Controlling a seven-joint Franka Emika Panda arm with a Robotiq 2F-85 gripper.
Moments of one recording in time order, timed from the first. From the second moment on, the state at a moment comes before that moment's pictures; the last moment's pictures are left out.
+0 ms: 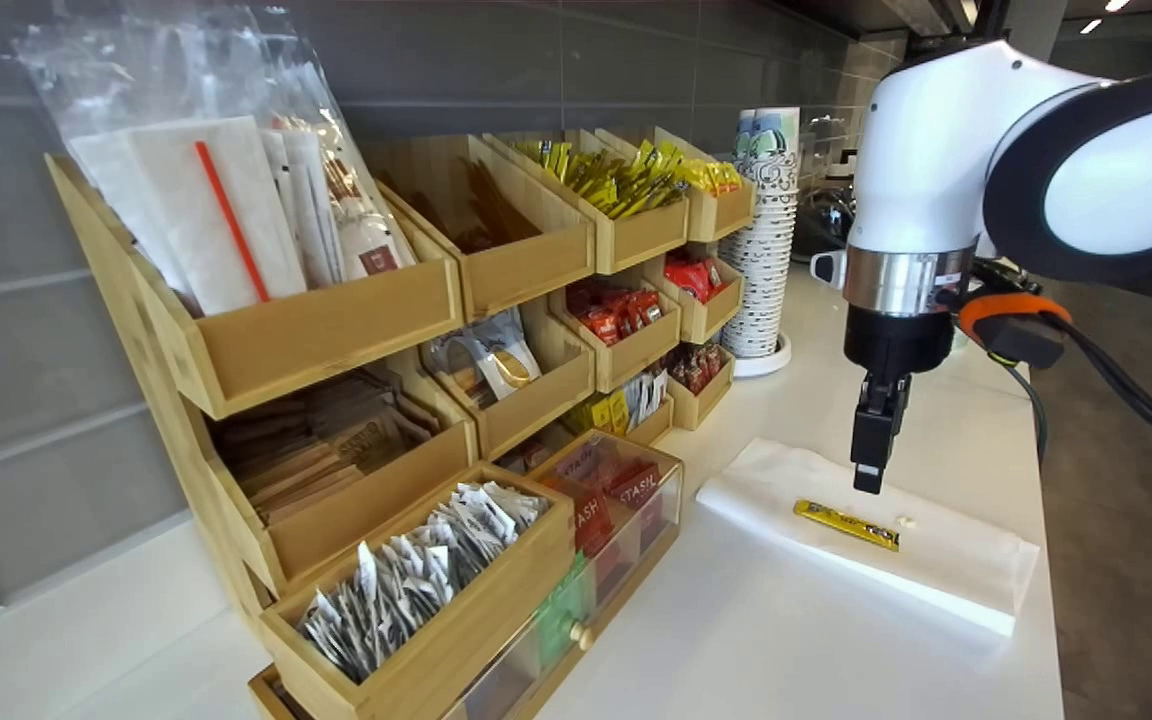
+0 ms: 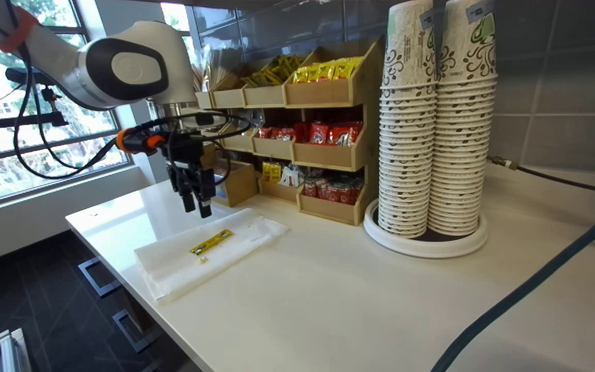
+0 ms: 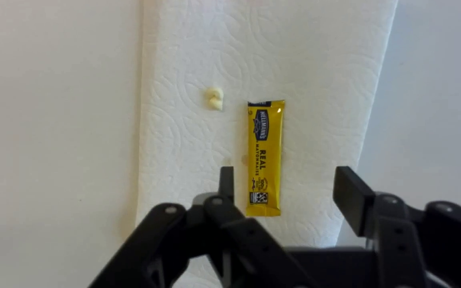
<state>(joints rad) 0.03 -0.16 0.00 -2.48 -0.08 2.25 0.07</state>
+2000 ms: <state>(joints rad) 0.03 -0.01 0.01 -2.49 -0.11 2.46 0.19</state>
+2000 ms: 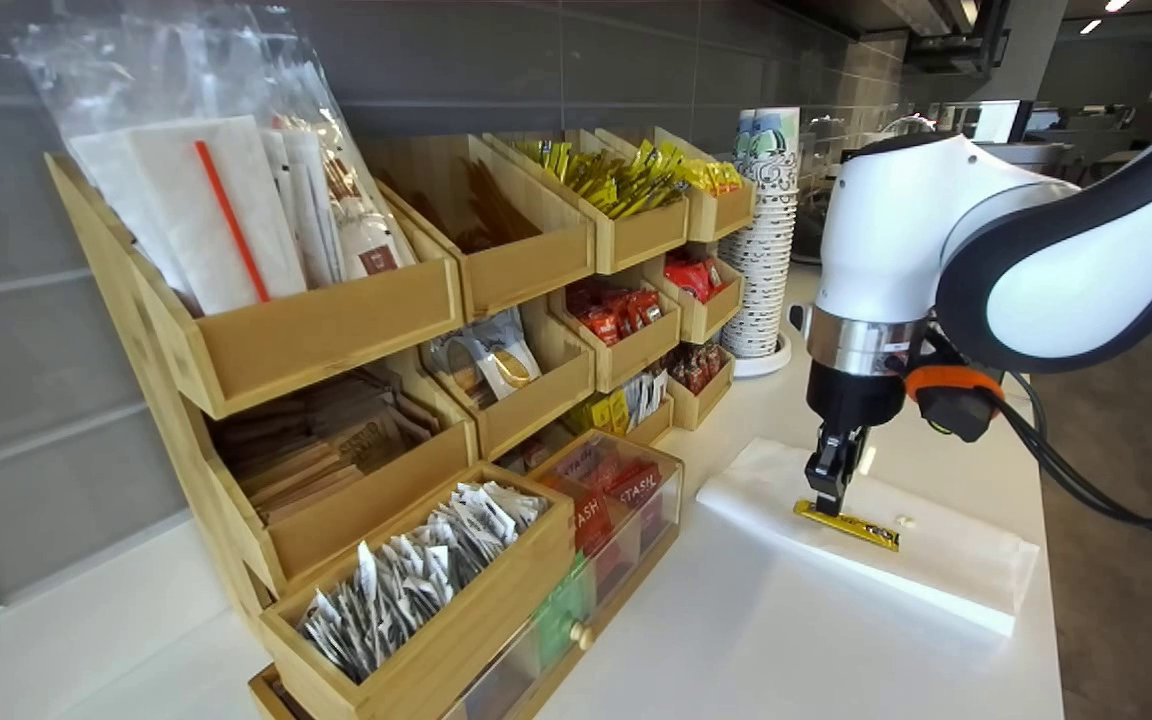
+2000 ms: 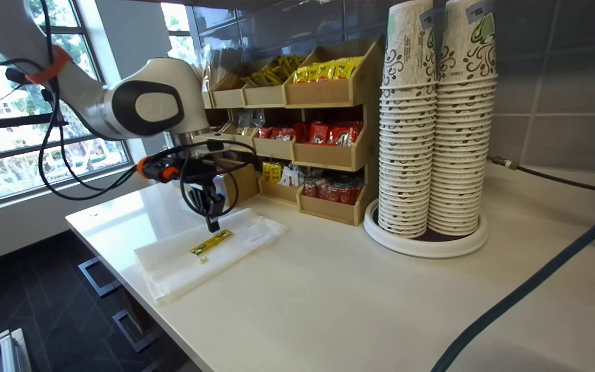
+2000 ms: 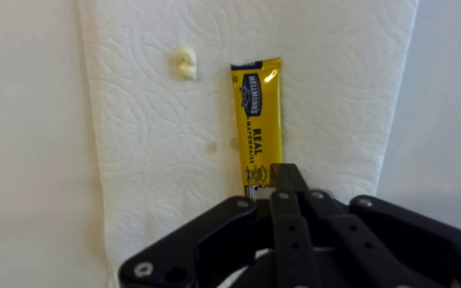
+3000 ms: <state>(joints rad) 0.02 0.01 0.00 -2.51 -0.12 2.54 0.19</state>
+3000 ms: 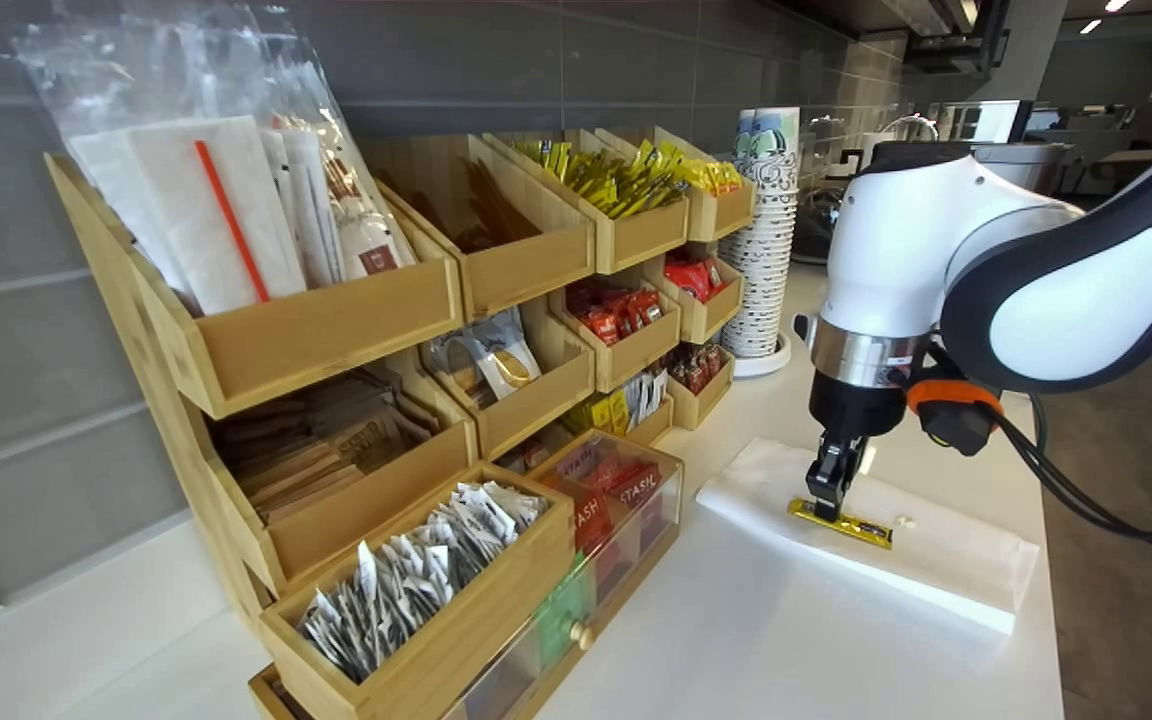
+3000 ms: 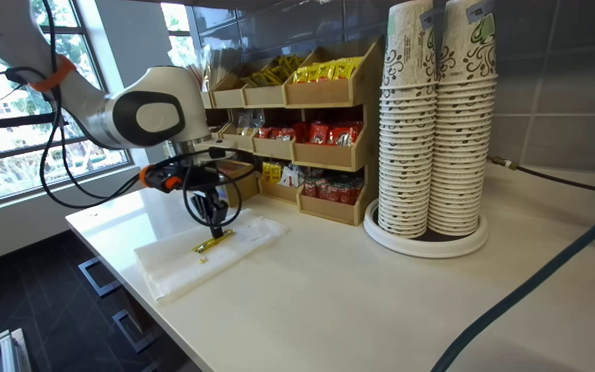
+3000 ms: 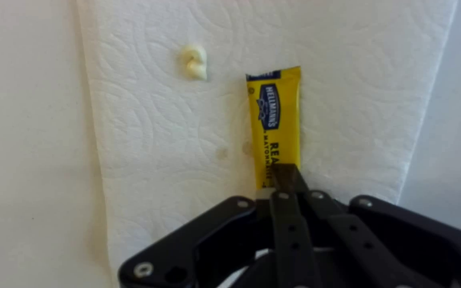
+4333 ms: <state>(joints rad) 0.02 0.02 0.00 -2.52 -0.11 2.55 0.18</state>
